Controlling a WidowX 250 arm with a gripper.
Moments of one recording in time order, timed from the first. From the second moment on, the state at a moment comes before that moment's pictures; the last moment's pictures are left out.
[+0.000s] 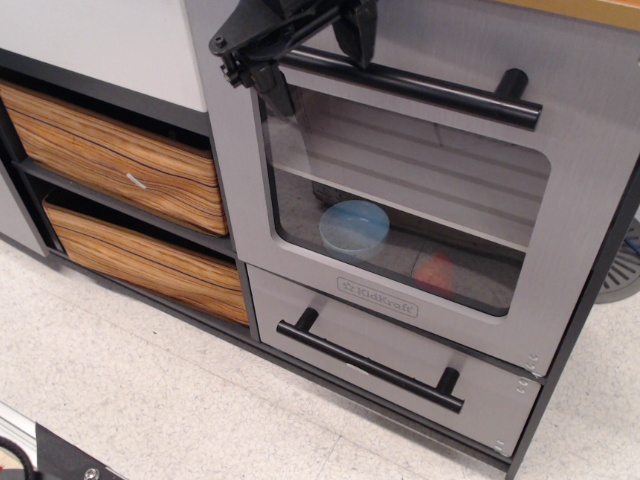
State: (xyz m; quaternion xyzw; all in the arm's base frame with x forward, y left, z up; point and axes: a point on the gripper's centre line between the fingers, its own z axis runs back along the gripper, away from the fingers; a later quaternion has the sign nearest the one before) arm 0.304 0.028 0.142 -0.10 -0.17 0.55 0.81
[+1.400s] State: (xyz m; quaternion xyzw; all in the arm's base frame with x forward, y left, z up) arm 0.264 0.035 0.130 -0.08 -0.13 0.48 0.87
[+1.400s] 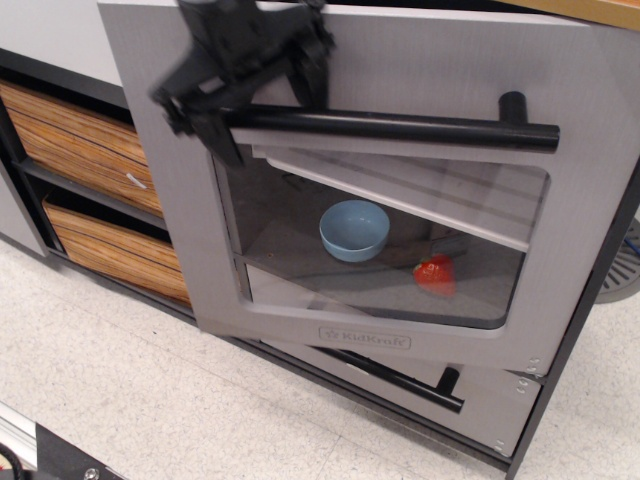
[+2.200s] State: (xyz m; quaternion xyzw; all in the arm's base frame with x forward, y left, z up) arm 0.220 0.061 0.137 0.00 -0.06 0.23 0.97
